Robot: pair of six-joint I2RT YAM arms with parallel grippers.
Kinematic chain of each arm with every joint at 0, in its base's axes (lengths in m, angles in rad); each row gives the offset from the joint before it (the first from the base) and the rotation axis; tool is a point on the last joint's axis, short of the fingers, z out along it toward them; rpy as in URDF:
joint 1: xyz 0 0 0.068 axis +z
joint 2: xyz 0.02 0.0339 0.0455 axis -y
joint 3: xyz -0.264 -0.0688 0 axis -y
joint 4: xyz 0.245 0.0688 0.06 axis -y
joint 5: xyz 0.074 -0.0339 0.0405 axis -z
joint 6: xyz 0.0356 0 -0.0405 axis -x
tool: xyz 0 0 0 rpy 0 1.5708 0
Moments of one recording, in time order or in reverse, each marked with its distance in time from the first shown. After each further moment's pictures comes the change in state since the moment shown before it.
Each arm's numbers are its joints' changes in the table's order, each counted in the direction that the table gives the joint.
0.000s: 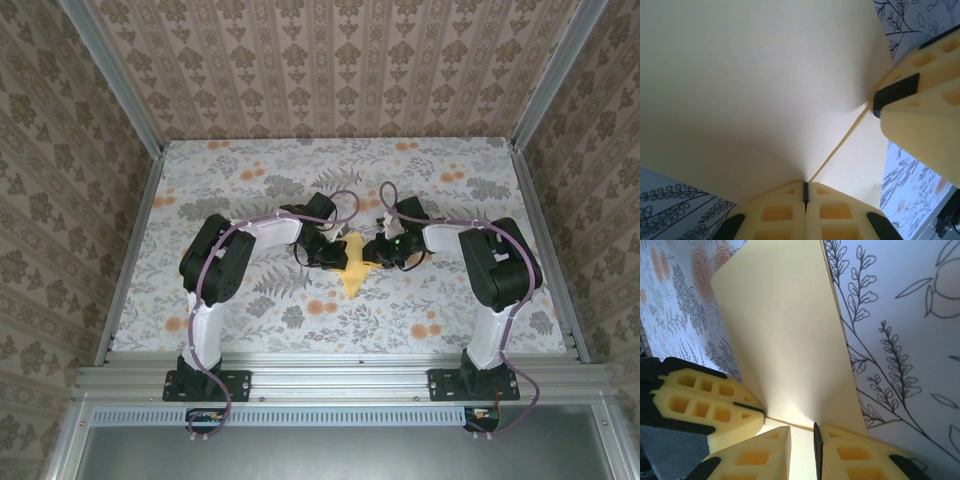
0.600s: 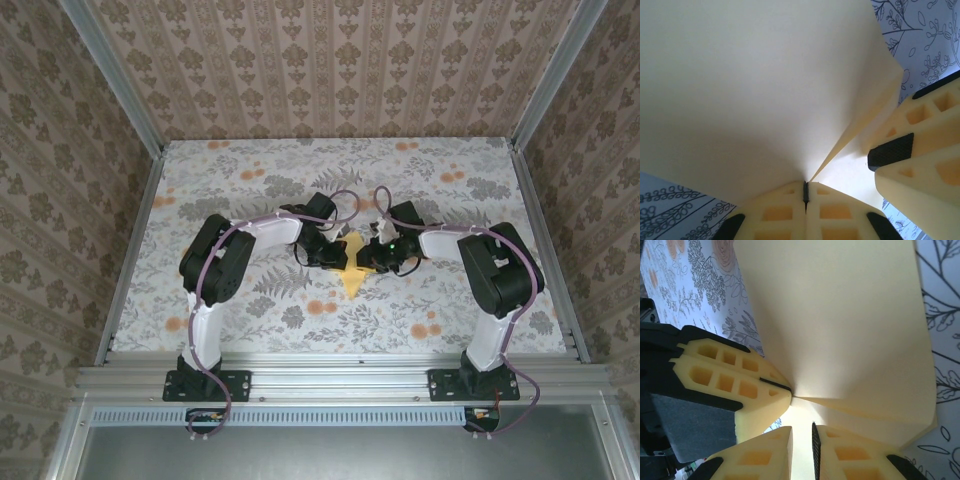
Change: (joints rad) left arm 0.000 0.000 0.002 -0.005 -0.008 -0.017; right arm 0.057 0.030 -0.043 0.041 -0.018 -0.047
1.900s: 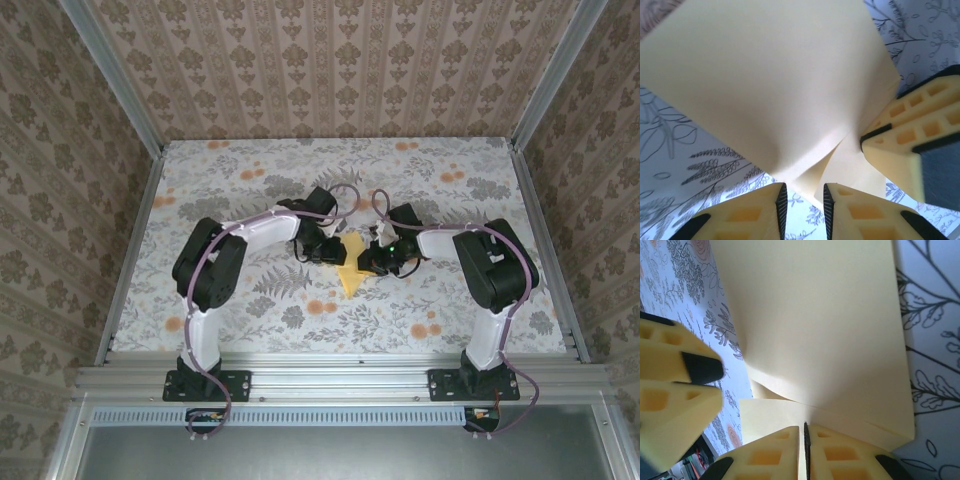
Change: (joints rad) left arm -0.013 0.079 0.031 -0.092 -0.151 -0.021; right arm 0.001 -0.047 0.008 -0.013 -0.013 0.041
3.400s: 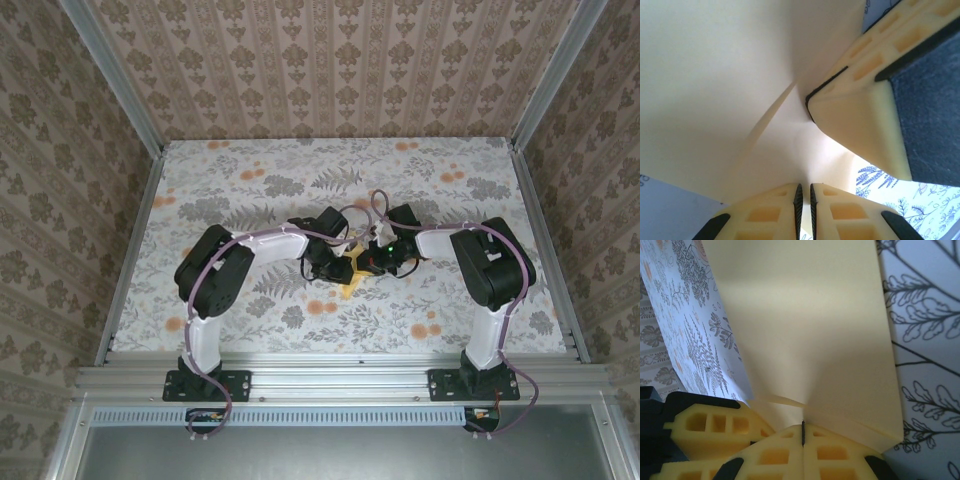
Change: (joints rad) left arm -0.106 0.014 -0.132 0.118 0.018 0.027; right arm 0.003 -0.021 0.000 0.036 -0.027 -0.033
